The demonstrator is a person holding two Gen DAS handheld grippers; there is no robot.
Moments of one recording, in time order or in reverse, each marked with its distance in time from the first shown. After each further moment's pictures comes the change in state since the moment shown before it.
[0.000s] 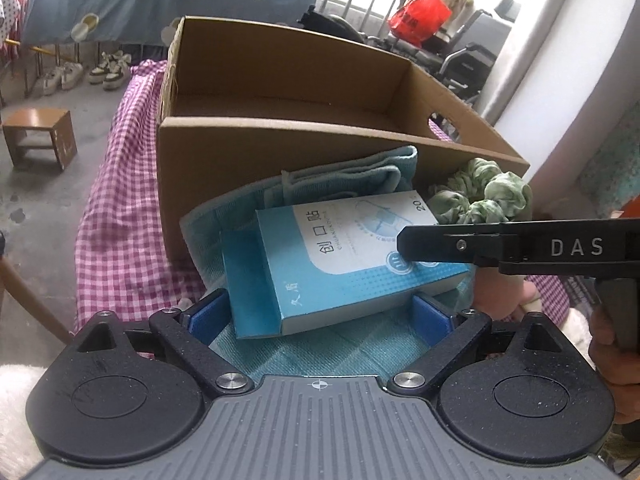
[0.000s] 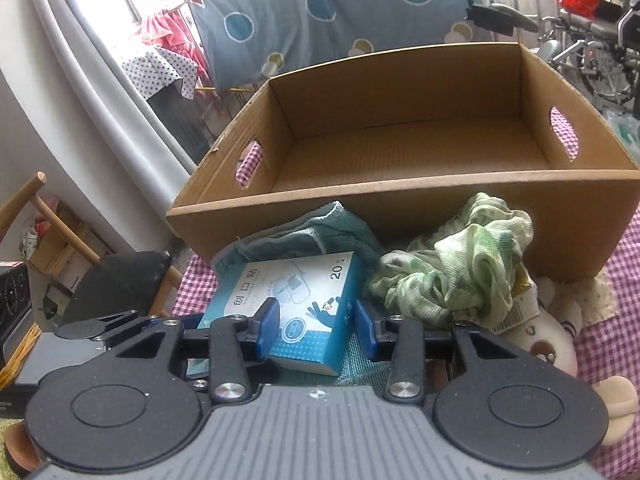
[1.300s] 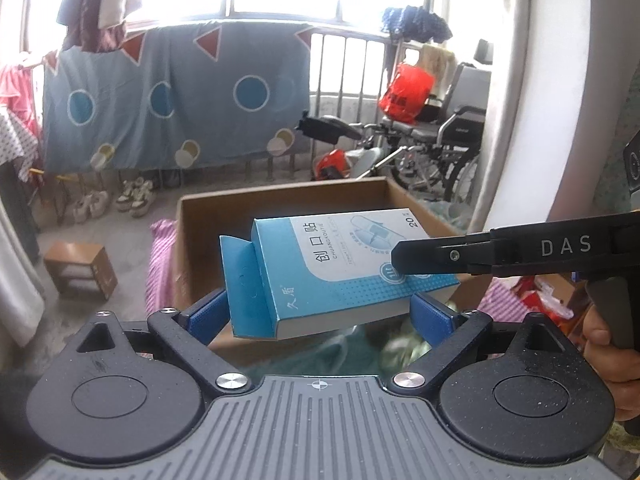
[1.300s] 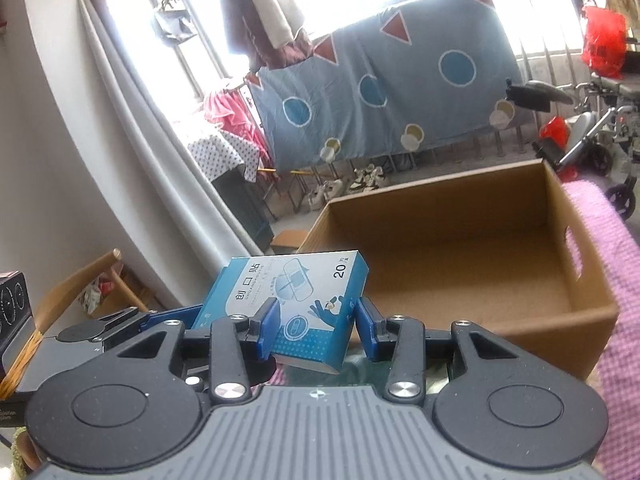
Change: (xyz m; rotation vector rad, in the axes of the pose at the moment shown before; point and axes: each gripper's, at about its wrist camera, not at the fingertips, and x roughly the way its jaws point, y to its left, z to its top) left arm -0.052 -0.077 0.070 0.194 -0.263 0.138; right arm -0.086 -0.015 0.059 -0.028 -0.244 0.190
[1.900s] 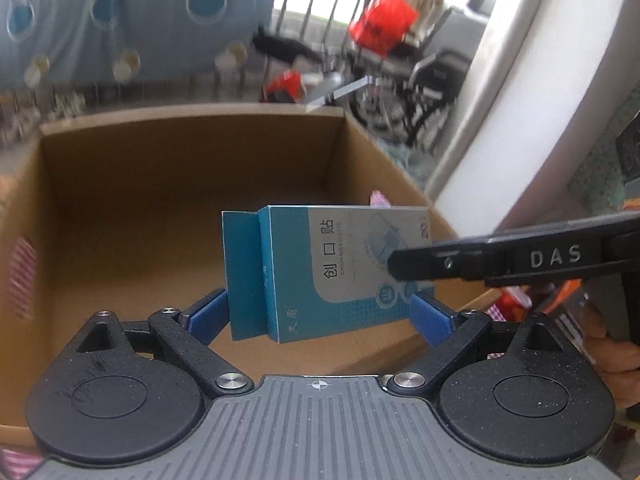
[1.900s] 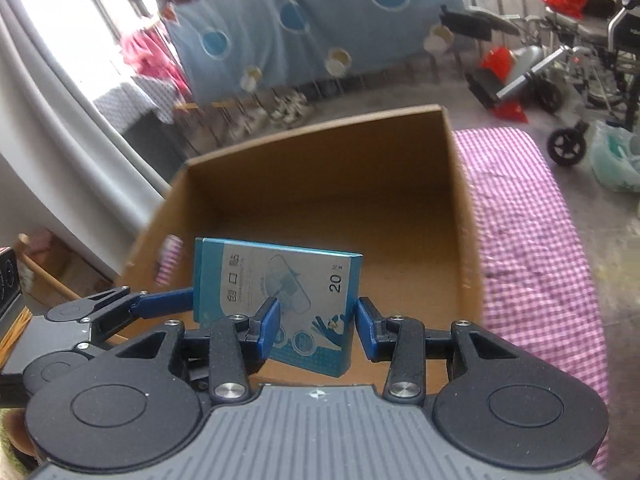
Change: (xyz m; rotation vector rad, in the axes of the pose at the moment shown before) left arm 0.154 -0.025 0.012 -0.117 0.267 -0.186; right arm 0.070 -0.133 0.046 0.066 0.279 -0.188
